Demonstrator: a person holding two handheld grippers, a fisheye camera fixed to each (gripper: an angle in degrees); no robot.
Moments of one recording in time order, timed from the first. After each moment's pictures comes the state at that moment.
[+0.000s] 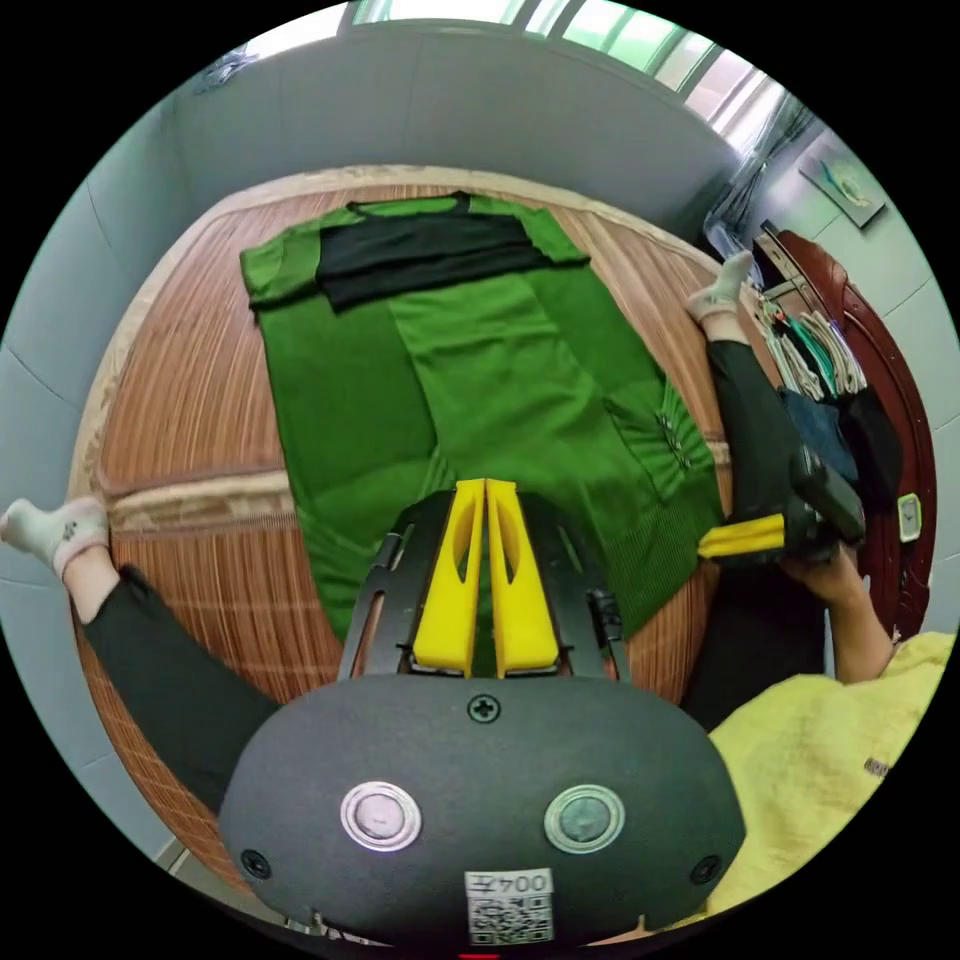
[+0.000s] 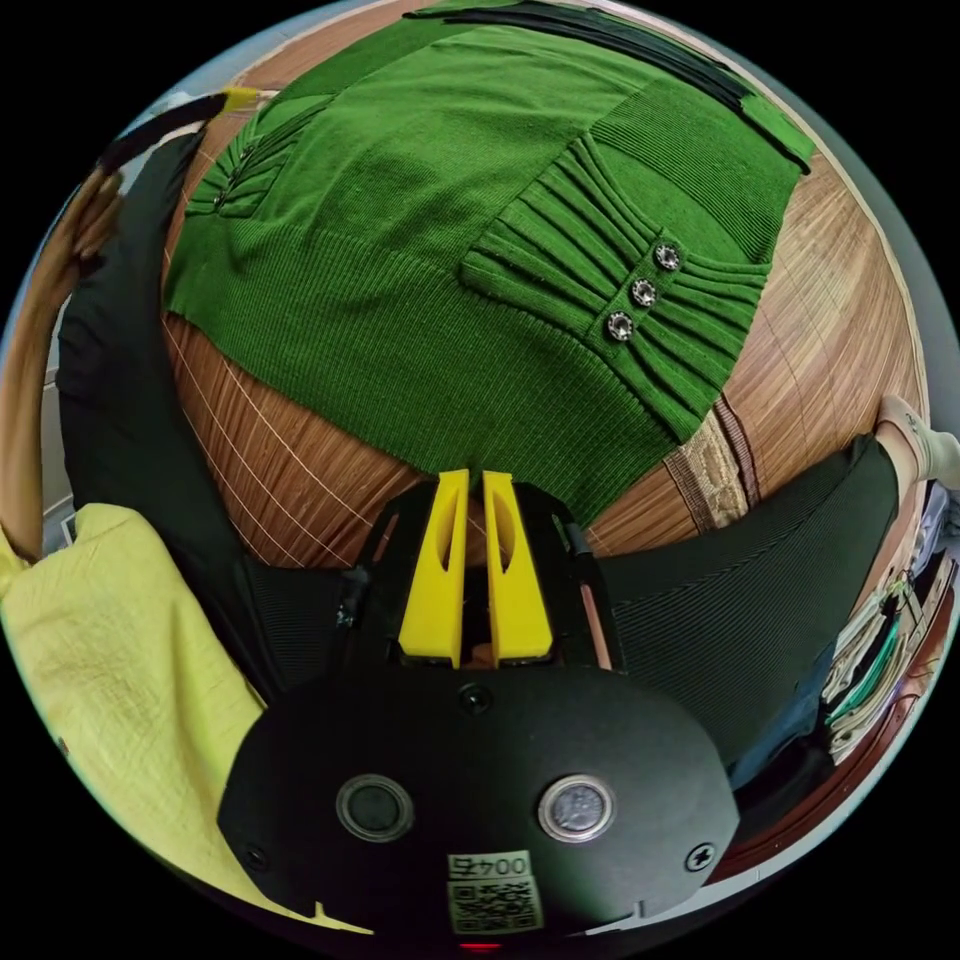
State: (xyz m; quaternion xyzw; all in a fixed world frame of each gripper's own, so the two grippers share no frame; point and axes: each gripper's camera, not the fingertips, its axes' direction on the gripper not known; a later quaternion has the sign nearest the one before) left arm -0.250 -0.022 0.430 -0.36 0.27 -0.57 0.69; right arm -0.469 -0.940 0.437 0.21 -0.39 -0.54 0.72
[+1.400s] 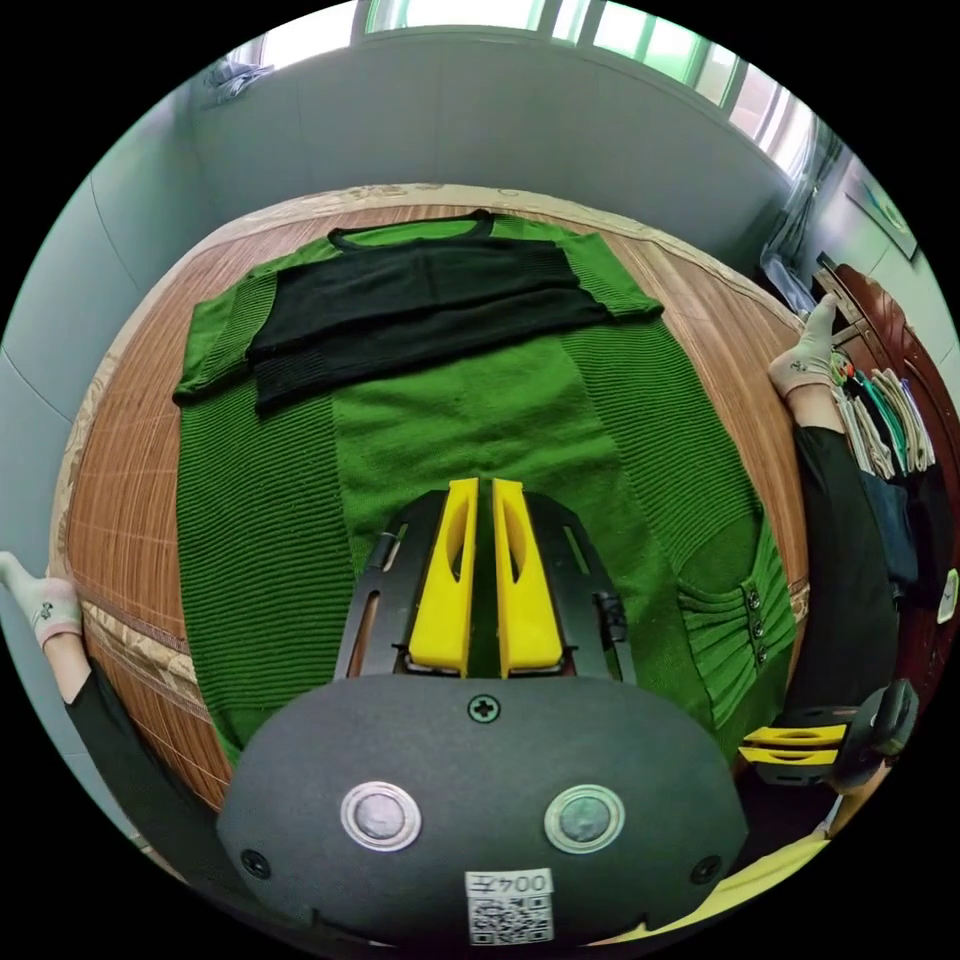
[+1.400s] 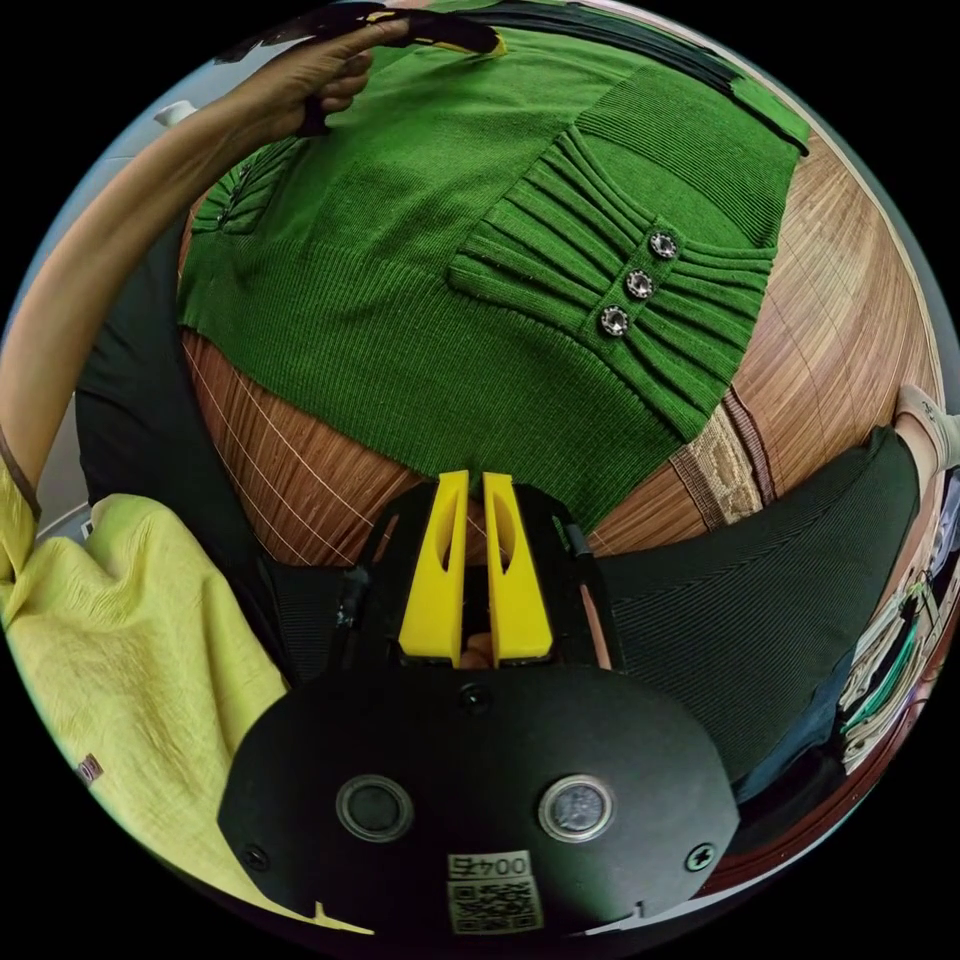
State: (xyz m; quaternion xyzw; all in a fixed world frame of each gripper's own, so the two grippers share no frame) left arm -0.205 -0.044 0.618 -0.36 0.18 -0.58 0.70; right arm -0.475 -0.987 0.446 0.19 -0.42 -0.54 0.71
